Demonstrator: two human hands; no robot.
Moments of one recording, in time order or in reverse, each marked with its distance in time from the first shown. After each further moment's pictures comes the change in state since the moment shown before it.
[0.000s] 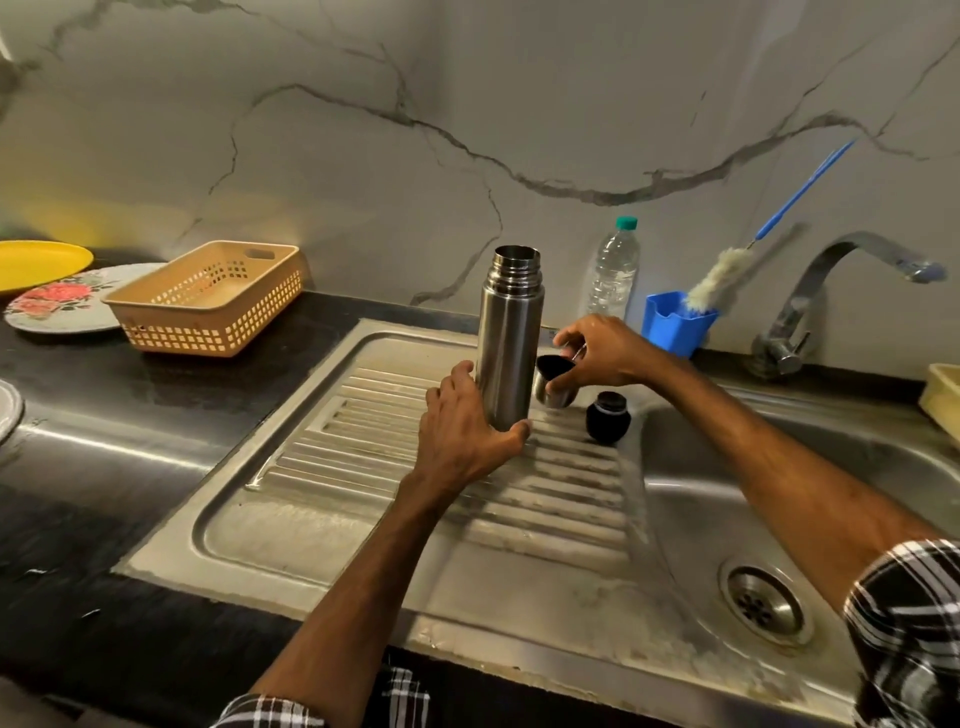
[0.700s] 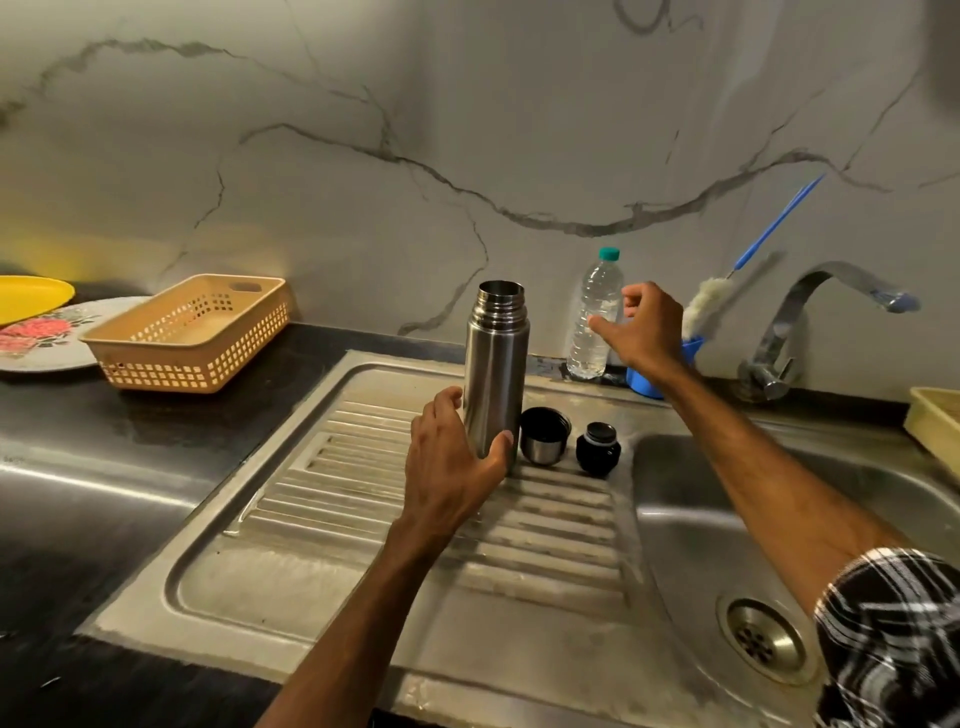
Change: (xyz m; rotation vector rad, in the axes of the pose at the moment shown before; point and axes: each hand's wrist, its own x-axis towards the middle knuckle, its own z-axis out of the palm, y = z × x) left_hand 0.002 0.000 0.007 -0.116 0.200 0.070; right_hand 0.016 0.037 -0.029 0.256 0.762 0.259
